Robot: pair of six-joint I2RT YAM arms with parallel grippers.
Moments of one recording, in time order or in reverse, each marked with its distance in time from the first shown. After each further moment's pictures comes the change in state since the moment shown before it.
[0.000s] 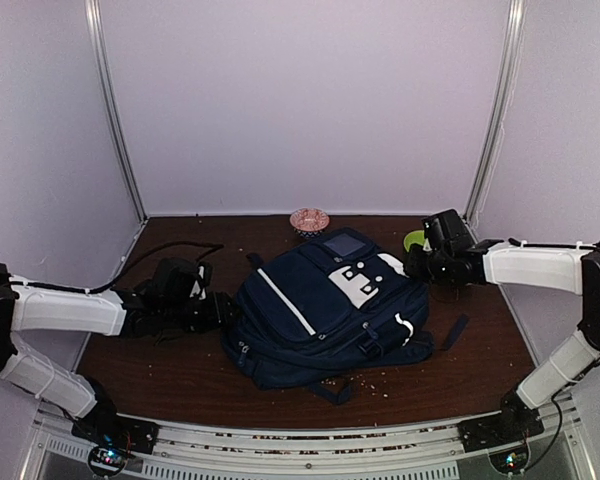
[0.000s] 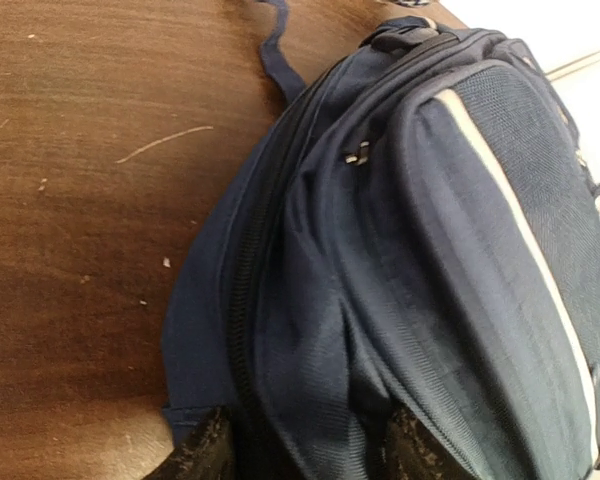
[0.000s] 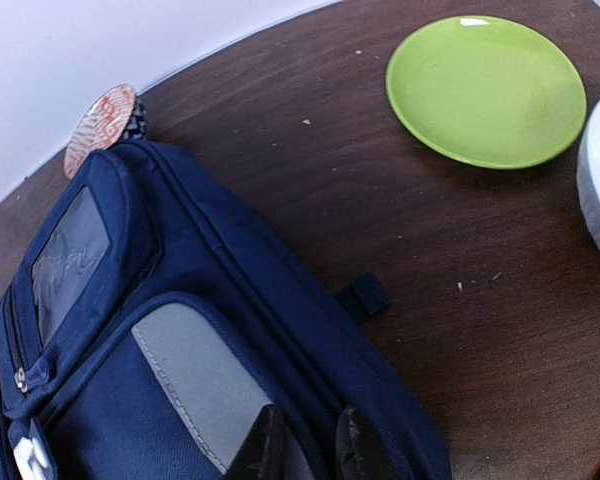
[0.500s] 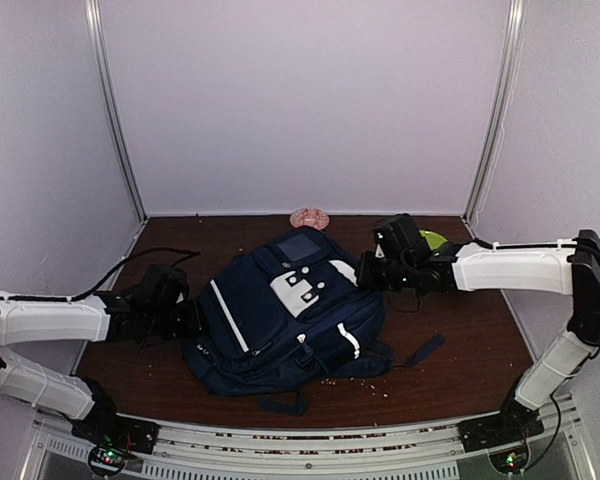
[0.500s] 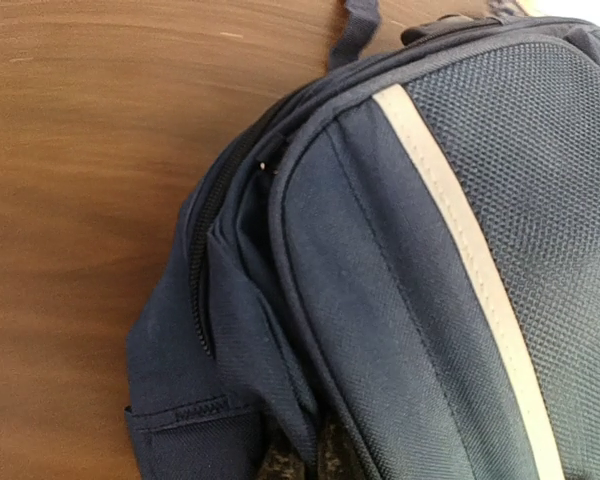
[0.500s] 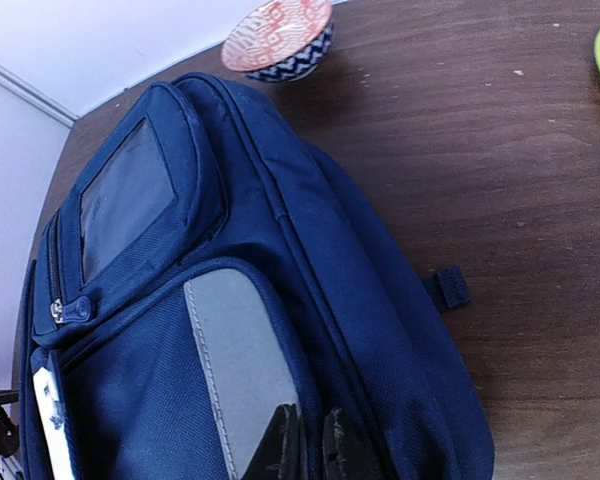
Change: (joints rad) left arm 0.040 -0.129 -0.052 -0.214 -0.200 0.028; right arm 0.302 0.092 0.135 0.002 0.027 0.078
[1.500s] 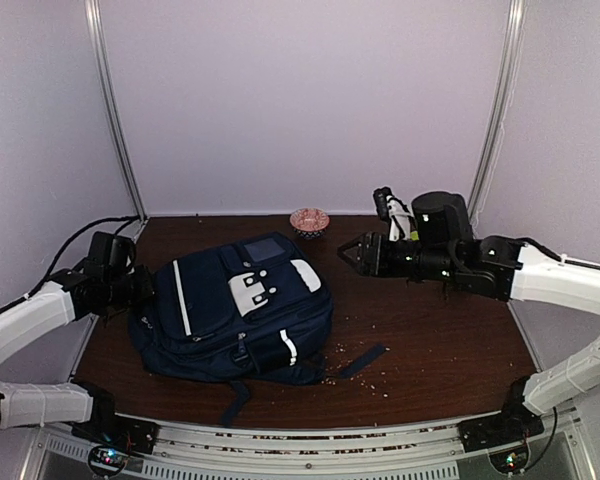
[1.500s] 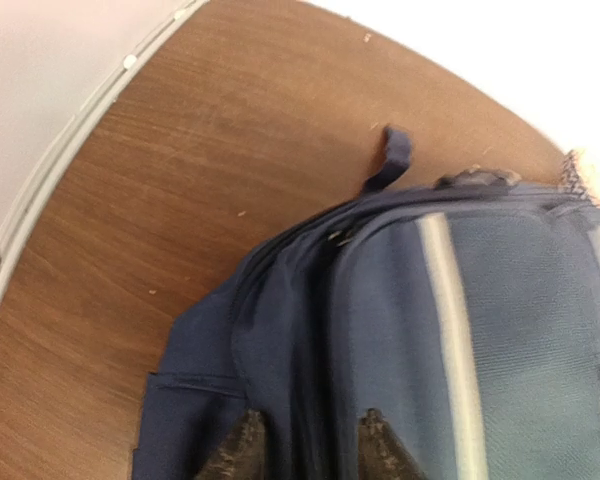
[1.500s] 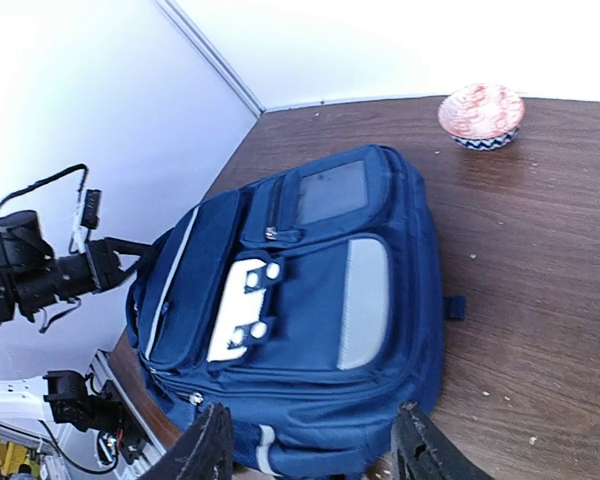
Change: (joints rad) left arm 0.388 -0.185 0.118 -0.239 -0.040 0.198; right arm 0.123 -0.299 0.010 -0.012 -0.130 -0.156
